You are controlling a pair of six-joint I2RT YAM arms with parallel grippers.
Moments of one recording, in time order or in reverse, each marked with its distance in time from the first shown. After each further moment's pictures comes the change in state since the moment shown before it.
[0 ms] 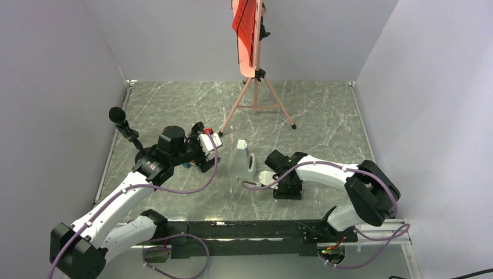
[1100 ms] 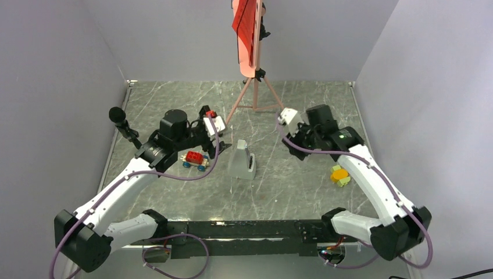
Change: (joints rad) left arm -0.003 0.106 0.177 0.037 0.102 -0.053; right arm -0.341 -0.278 0.392 -0.098 -0.227 0.158
